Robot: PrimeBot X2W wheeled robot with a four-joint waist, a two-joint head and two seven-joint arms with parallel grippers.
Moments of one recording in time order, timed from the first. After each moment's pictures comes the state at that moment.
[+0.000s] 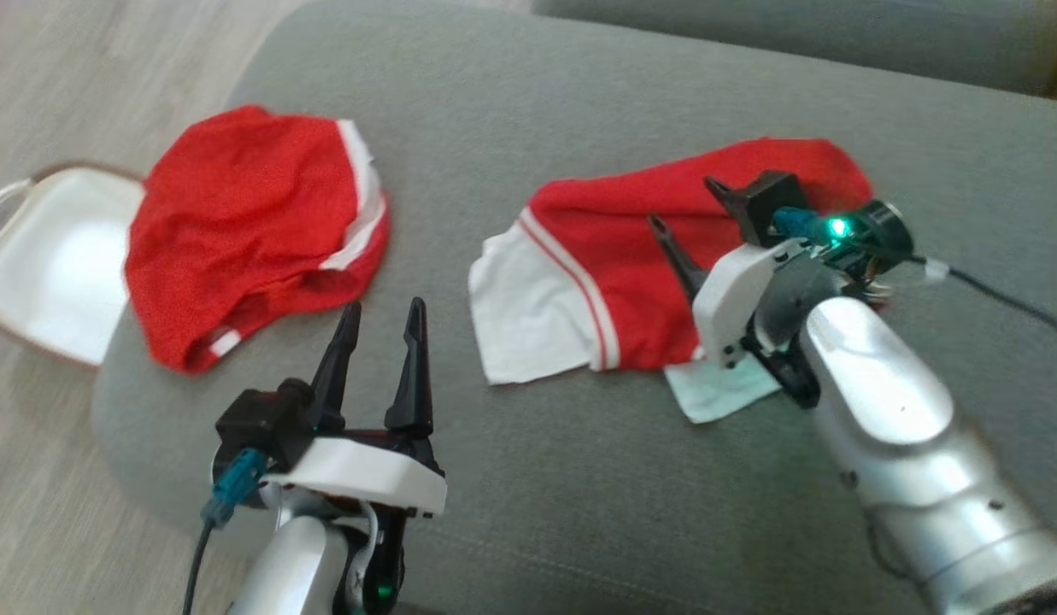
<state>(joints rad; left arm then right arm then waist) -0.12 0.05 -0.38 0.11 -0.39 0.12 -0.26 -0.64 -0.12 0.45 0.63 0.10 0.13 0.14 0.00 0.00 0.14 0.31</state>
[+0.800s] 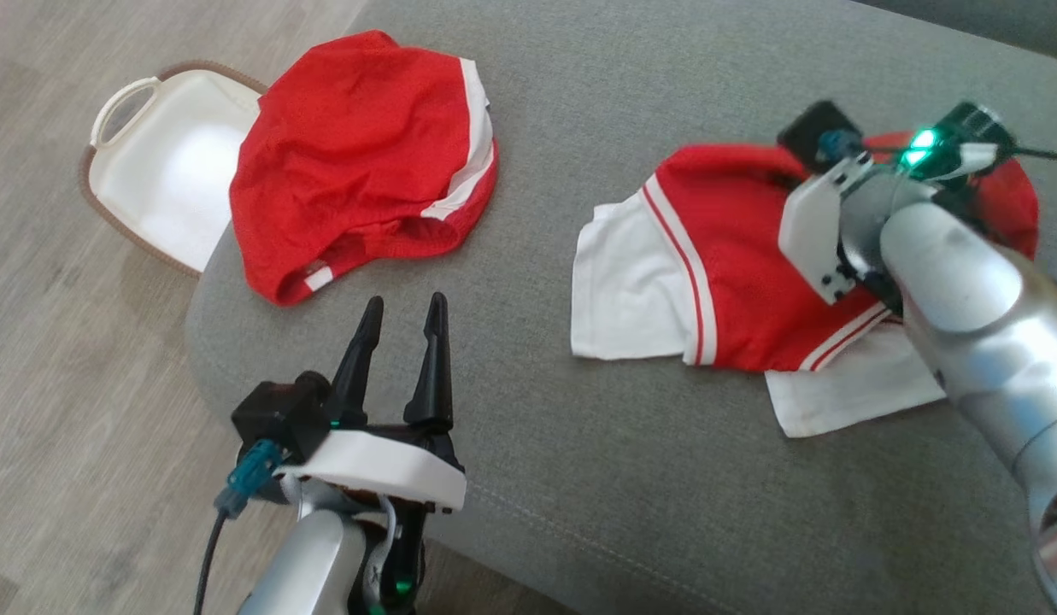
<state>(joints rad) -0.14 0.05 -0.44 0.11 -0.47 0.15 -0.26 -1.00 -0.29 0.89 1.05 0.20 0.13 0.14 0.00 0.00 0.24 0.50</state>
